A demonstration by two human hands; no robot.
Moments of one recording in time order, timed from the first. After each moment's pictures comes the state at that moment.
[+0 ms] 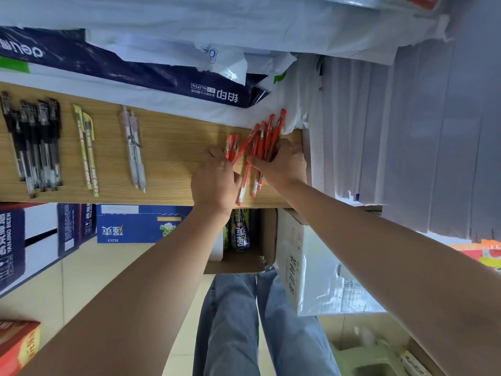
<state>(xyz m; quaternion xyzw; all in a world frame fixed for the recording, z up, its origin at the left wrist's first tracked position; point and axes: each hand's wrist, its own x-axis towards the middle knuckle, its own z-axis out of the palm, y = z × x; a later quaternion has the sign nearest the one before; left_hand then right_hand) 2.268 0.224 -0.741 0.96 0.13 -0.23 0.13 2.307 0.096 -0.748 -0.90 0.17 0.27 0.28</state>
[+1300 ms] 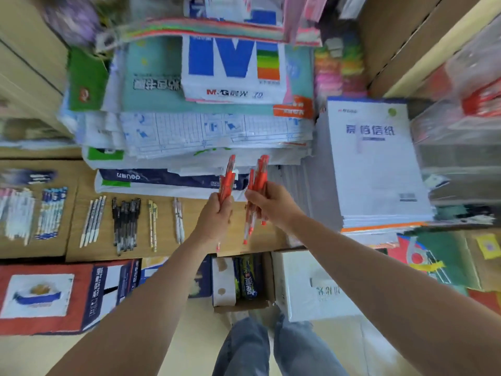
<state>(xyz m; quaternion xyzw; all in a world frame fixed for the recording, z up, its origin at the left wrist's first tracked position) 2.272 0.252 -0.531 0.76 0.17 -0.21 0.59 2.299 0.101 -0.494 -0.76 0.10 0.29 0.57</state>
